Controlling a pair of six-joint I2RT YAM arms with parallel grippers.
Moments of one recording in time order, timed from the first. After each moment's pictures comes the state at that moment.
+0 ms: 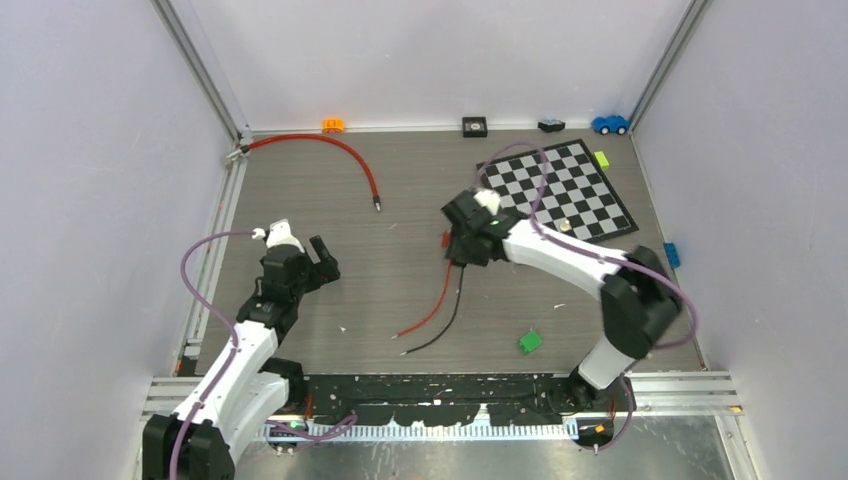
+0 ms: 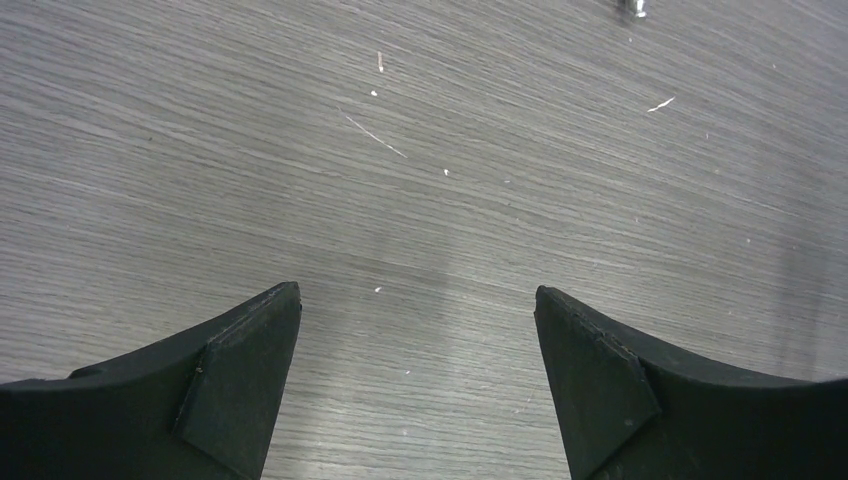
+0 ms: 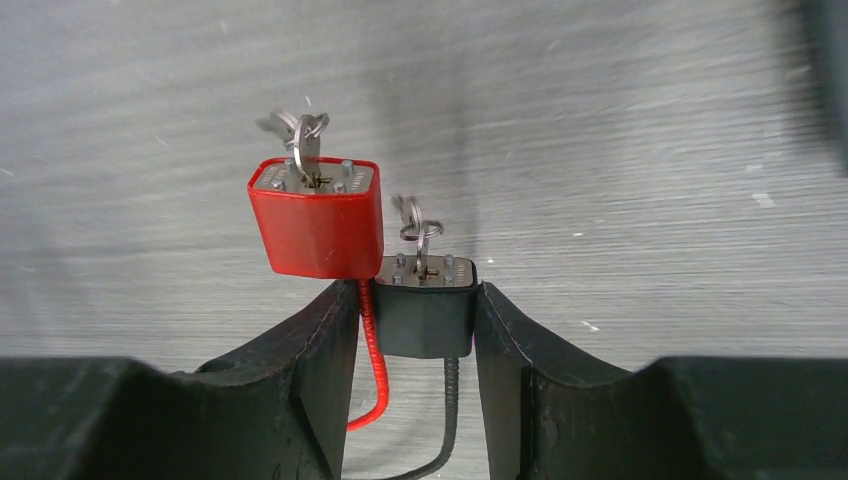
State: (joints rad) left arm -0.18 0.80 0.39 -0.17 -0.17 -0.47; right arm 0.71 1.57 1.18 -0.62 0.27 0.88
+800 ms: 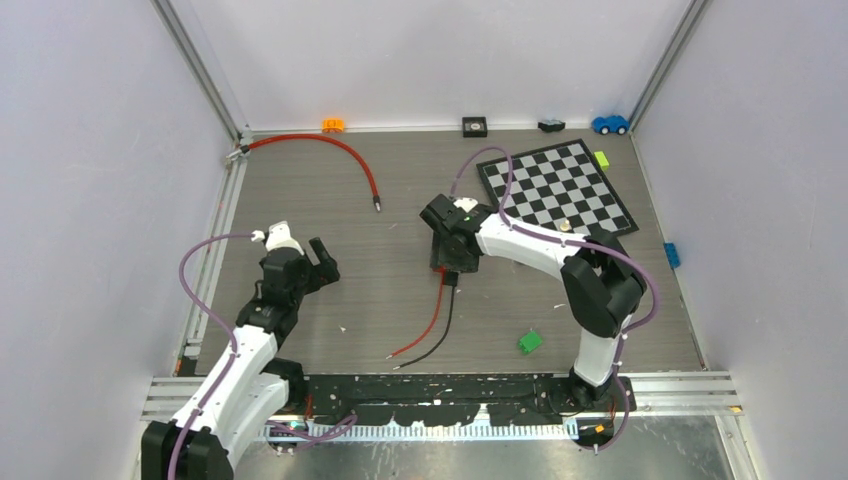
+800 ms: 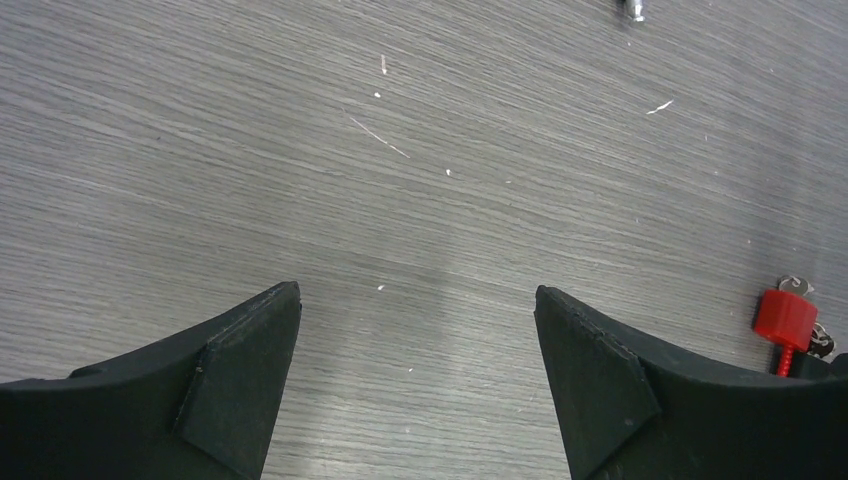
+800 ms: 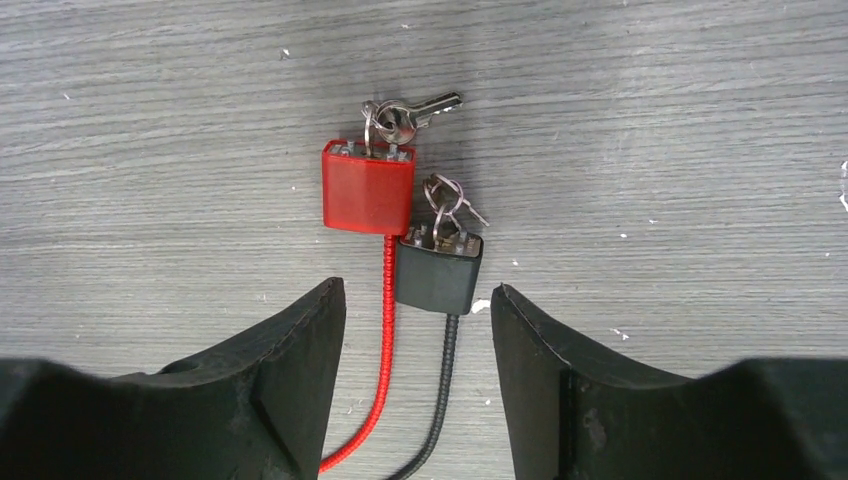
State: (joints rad) left arm -0.19 0.76 0.37 -0.17 -0.19 -0.47; right arm 0.79 1.81 1.31 -0.70 0.23 0.86
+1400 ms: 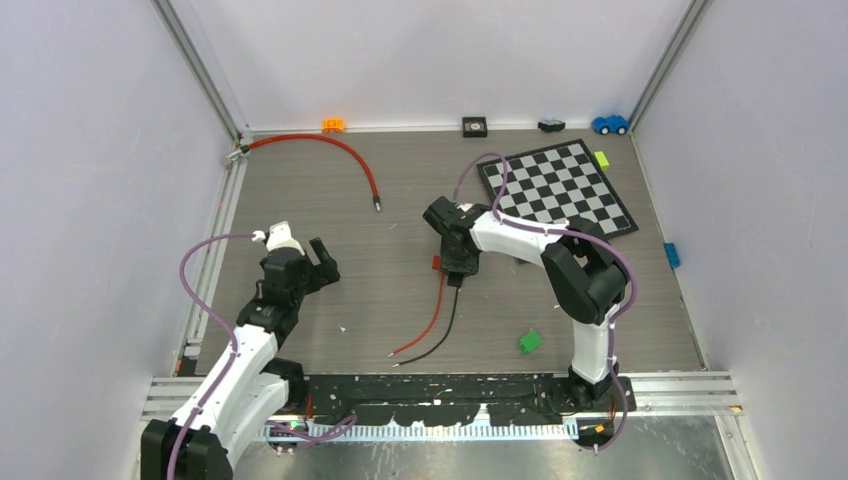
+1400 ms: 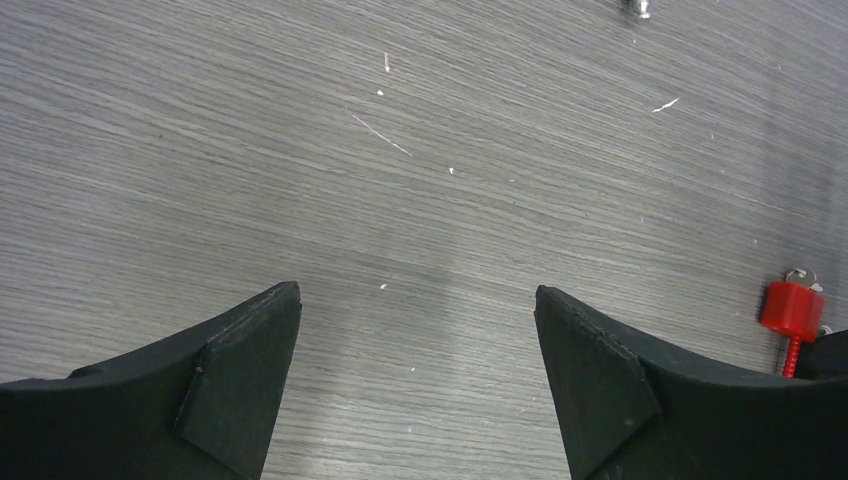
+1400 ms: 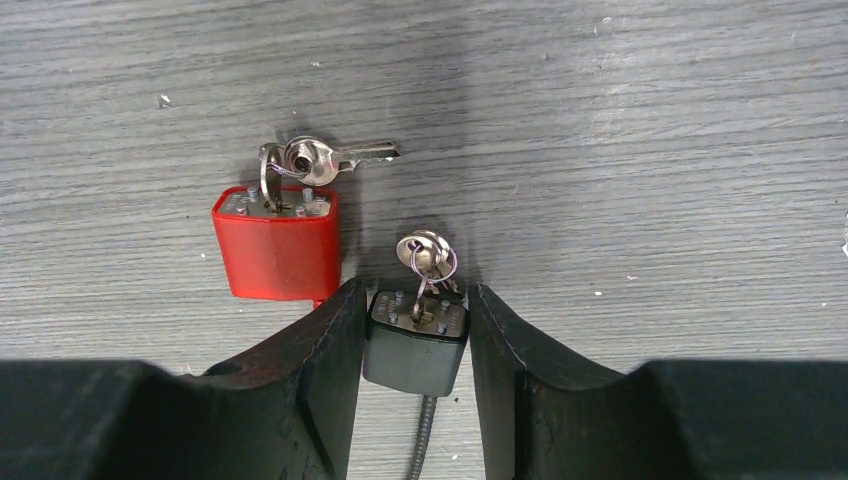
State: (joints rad) left arm -0.20 0.76 0.37 -0.17 -0.20 -0.47; right arm 0.74 1.93 1.32 -0.70 0.21 0.82
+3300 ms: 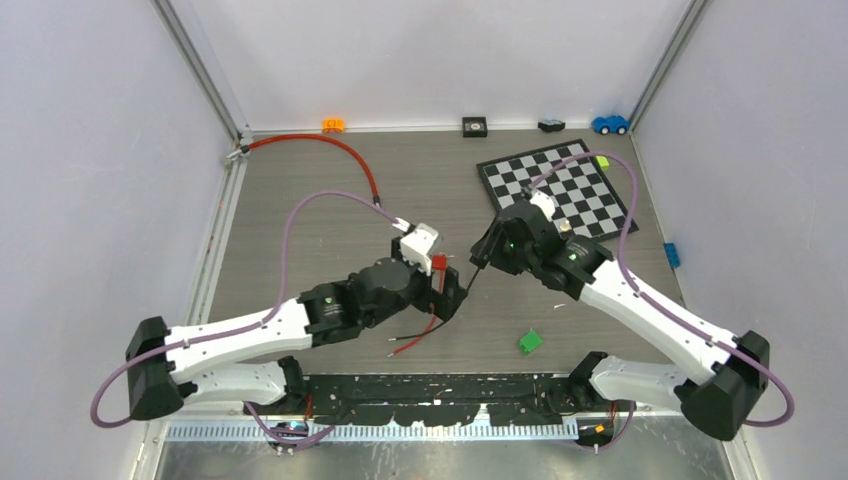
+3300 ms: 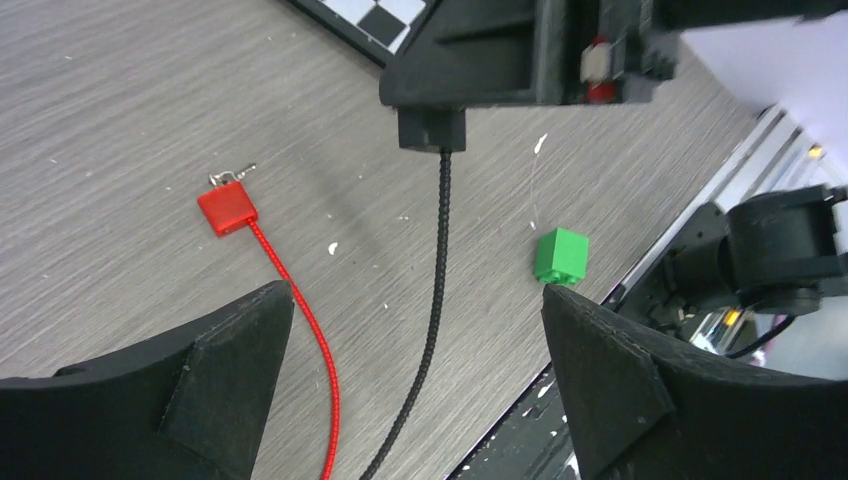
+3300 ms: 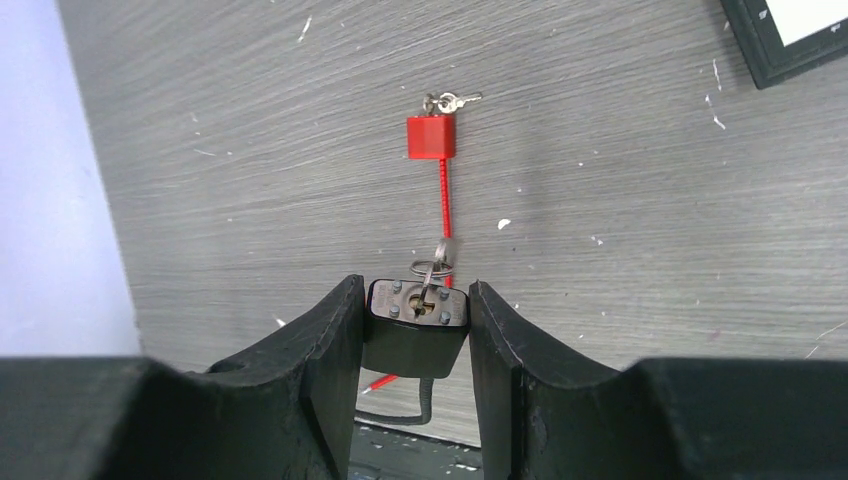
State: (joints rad) left arm -1.15 1.06 0.84 -0.12 -0.31 -0.42; right arm 0.74 1.15 1.03 -0.65 0.24 0.98
